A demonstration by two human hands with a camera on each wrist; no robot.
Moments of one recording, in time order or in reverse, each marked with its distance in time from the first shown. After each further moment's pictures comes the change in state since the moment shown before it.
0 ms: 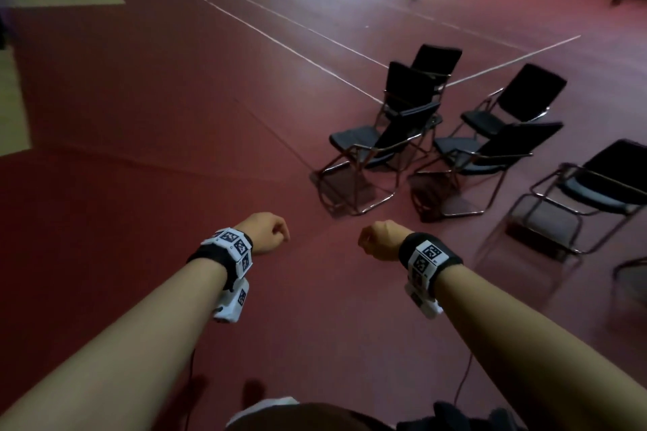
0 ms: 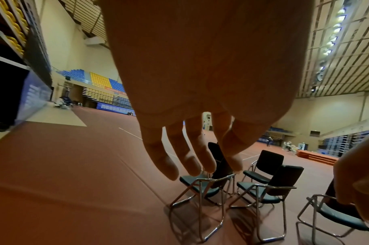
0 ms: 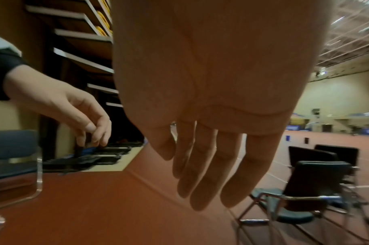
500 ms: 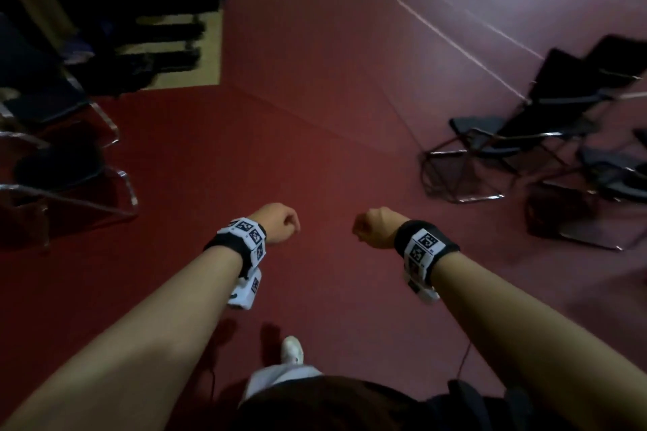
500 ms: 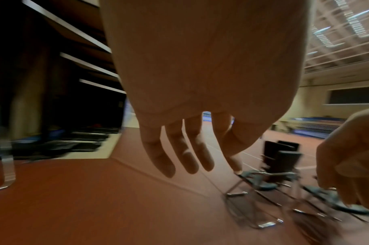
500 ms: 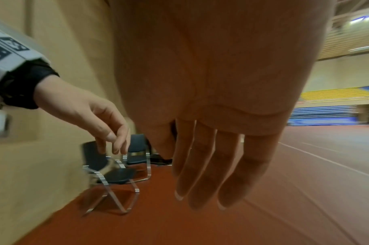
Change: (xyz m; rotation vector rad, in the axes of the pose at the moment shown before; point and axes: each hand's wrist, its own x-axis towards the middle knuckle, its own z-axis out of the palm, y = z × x) left_hand -0.316 -0.013 0.098 -0.105 0.128 -0.429; right_hand -0.153 -0.168 0.099 -0.202 -0.149 -0.501
